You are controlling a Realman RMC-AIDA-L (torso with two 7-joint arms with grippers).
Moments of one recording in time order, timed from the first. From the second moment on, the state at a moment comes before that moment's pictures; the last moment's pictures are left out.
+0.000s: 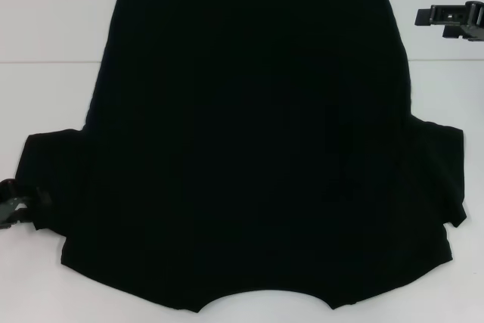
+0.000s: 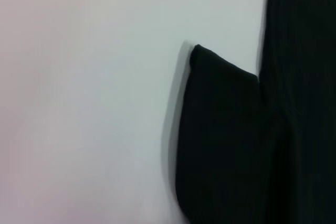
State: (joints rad) left arm -0.58 -2.02 0.20 0.80 2.72 1.39 -2.52; right arm 0.76 1.91 -0.65 -0.78 -2.20 -1.20 2.41
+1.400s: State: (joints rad) left arm -0.58 -2.00 0.20 0.89 2.72 1.38 -2.53; right arm 0.74 1.91 -0.63 -0.78 -2.19 -1.21 2.41
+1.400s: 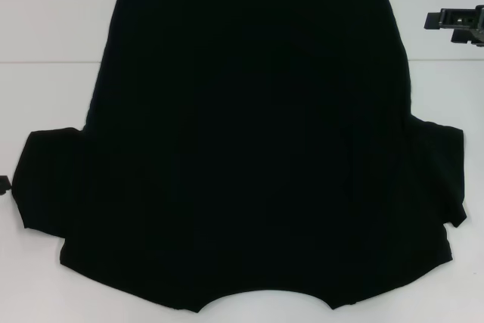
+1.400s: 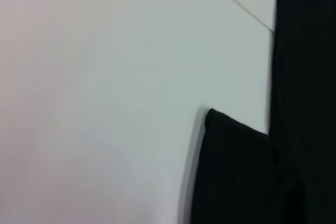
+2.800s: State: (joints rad) left arm -0.59 -2.01 0.26 0.79 2.72 1.33 -2.54; right arm 0.74 1.90 -0.61 -0.79 -2.19 -1.21 2.41
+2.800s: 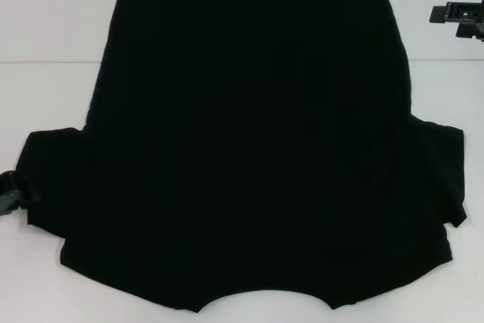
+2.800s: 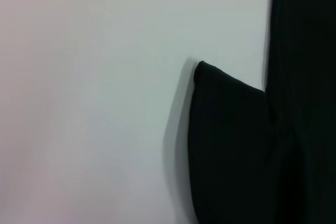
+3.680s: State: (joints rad) left arm -0.59 -1.98 0.21 0.89 2.74 1.33 -2.56; right arm 0.72 1.90 -0.60 -0.79 -2.19 -1.21 2.41
